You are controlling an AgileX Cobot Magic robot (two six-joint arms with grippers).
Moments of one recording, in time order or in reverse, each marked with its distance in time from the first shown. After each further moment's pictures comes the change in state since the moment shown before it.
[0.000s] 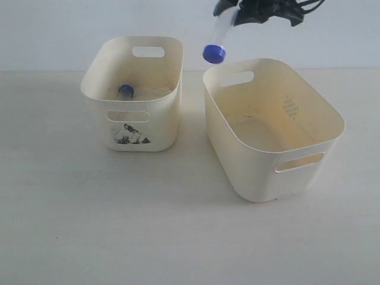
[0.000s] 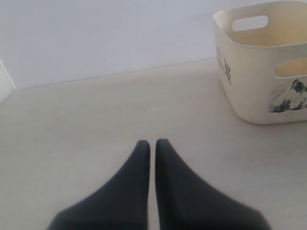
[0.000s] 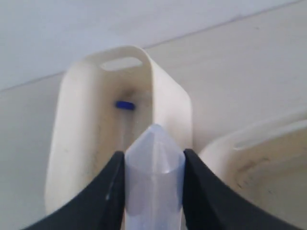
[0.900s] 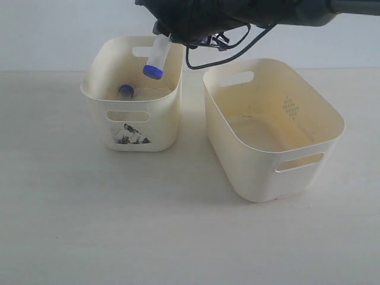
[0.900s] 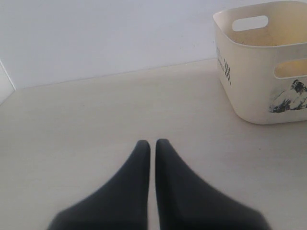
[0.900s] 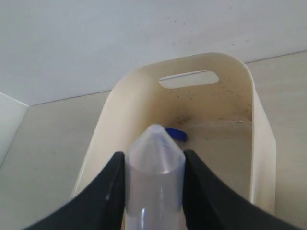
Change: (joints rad) left arm 0.000 0.000 0.000 0.000 0.000 0.000; right arm 0.186 0.204 0.000 0.057 -0.425 -0.079
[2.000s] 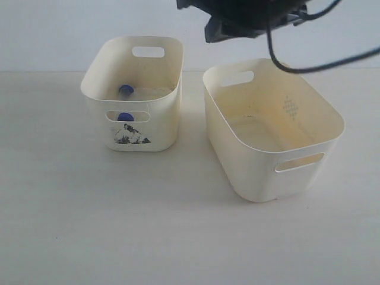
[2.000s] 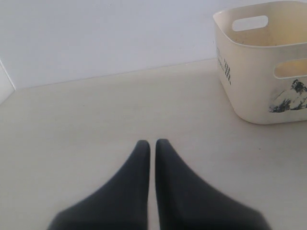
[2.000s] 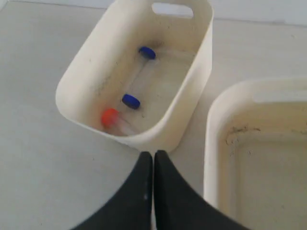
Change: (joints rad) left arm 0.000 0.000 0.000 0.000 0.000 0.000; right arm 0.000 -0.518 0.348 -0.240 0.363 -0.093
